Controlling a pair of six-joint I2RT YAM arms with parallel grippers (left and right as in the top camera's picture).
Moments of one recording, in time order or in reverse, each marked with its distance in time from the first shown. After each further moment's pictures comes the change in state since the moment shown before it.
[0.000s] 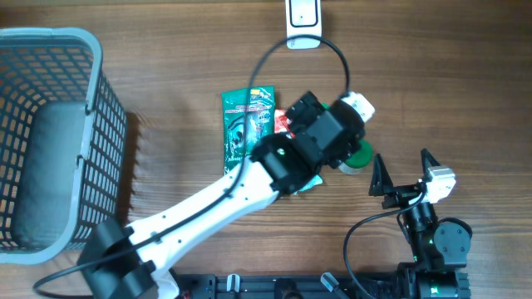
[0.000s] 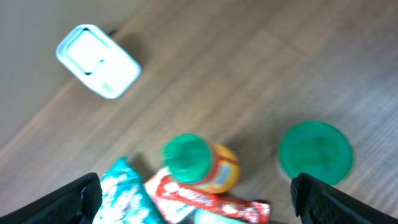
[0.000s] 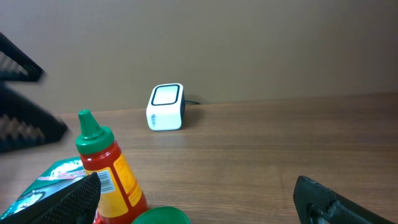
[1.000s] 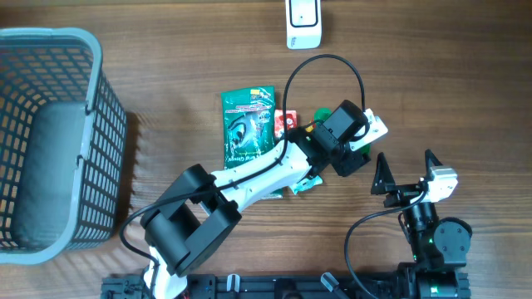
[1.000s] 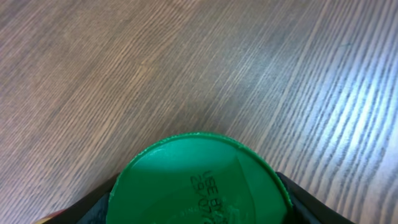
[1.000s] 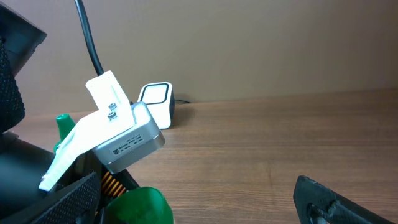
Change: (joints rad) left arm 0.048 0.334 -0.003 0.225 0.511 0.022; right arm -0.005 0.006 -0.002 -0.003 0.037 -0.008
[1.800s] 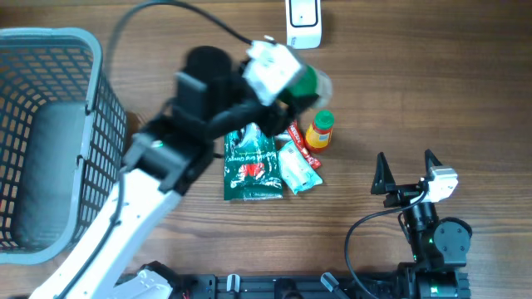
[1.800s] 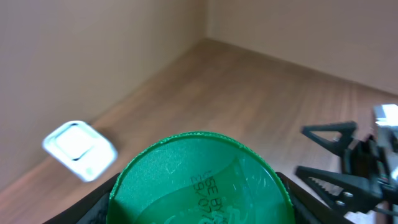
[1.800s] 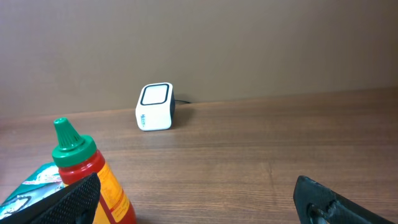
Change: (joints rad) left arm 0.339 -0.660 0.000 -0.171 0.247 0.052; right arm 0.000 0.000 0.000 0.001 0.000 0.007
